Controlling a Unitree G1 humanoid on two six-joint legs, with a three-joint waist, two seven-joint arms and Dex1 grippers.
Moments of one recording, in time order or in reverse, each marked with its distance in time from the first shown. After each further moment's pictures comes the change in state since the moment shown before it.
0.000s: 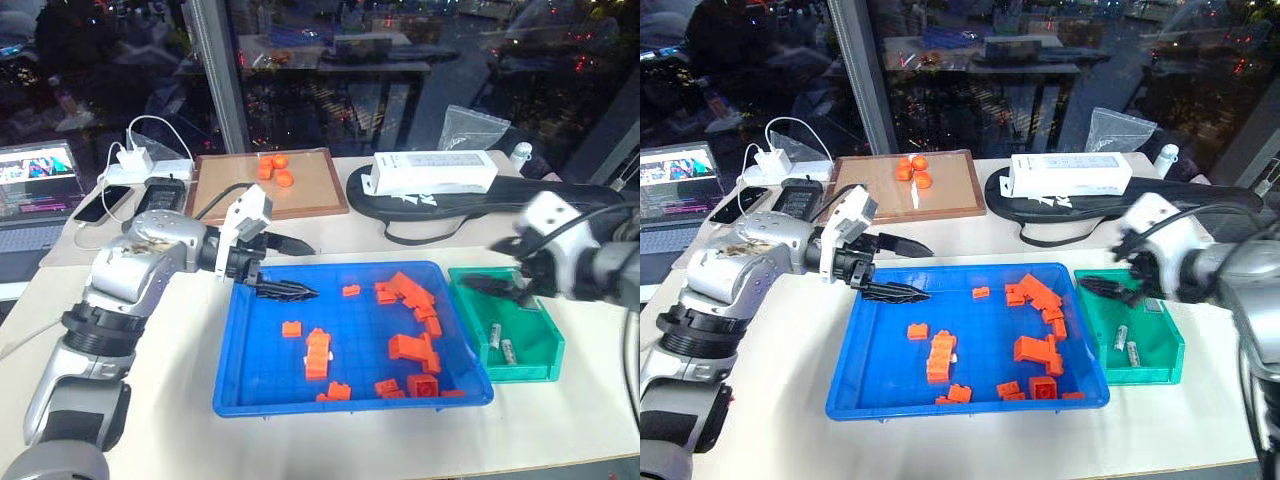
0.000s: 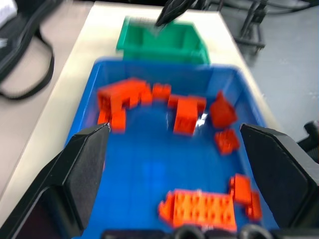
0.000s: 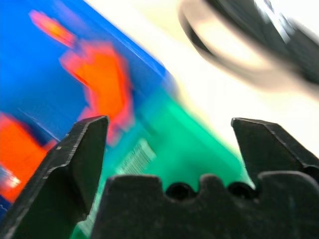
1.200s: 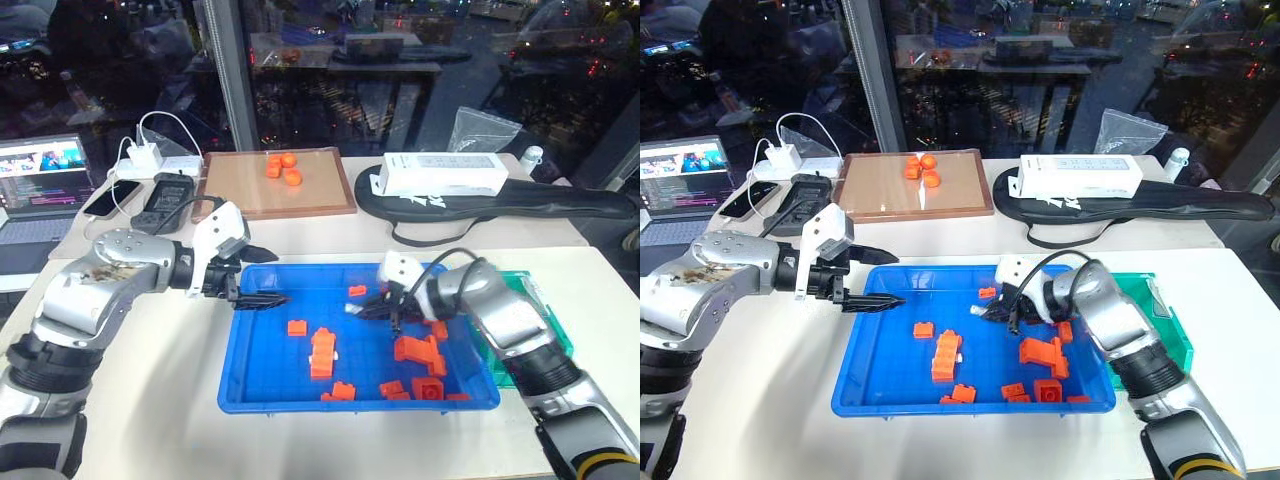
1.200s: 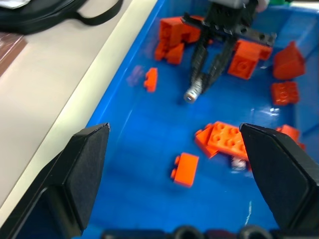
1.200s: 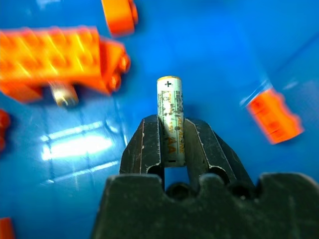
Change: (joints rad) left arm 0.112 0.122 0.056 -0.174 -0.004 0.097 0.176; right arm -0.125 0.305 0.325 0.348 -0.237 -0.314 0.154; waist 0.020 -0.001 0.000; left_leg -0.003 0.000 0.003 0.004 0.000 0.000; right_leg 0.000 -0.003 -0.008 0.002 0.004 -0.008
